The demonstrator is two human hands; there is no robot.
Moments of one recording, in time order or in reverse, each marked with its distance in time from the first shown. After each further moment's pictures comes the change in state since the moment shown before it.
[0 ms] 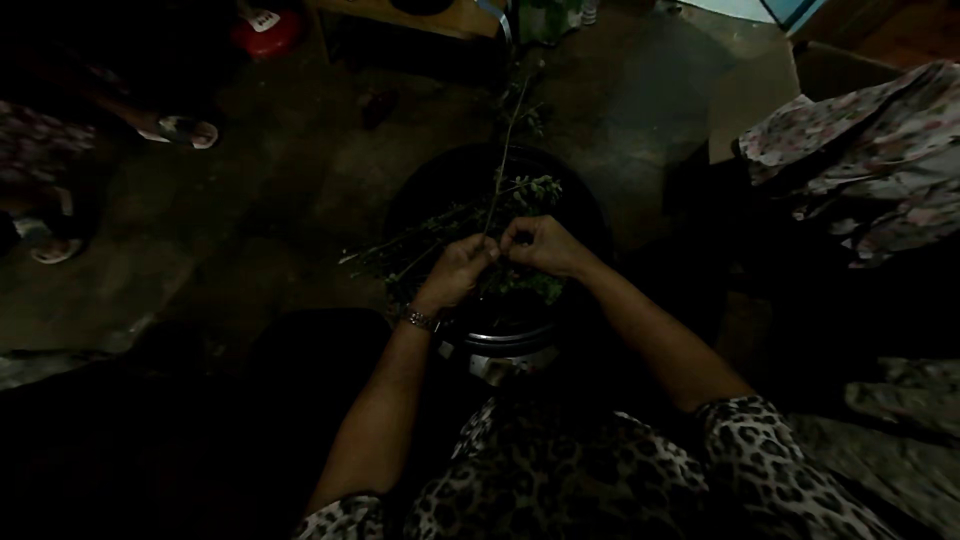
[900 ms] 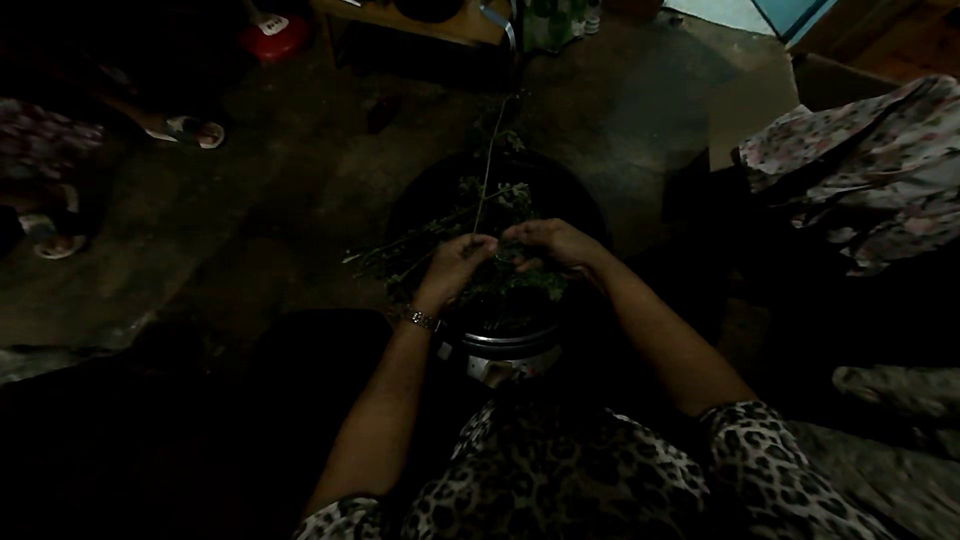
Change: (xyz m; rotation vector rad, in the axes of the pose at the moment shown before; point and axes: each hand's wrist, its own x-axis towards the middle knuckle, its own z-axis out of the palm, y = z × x) left_hand -0.002 0.004 -0.003 0.116 0.171 -0.169; right_hand 0.006 0.009 -0.012 0.346 -0.051 0.264
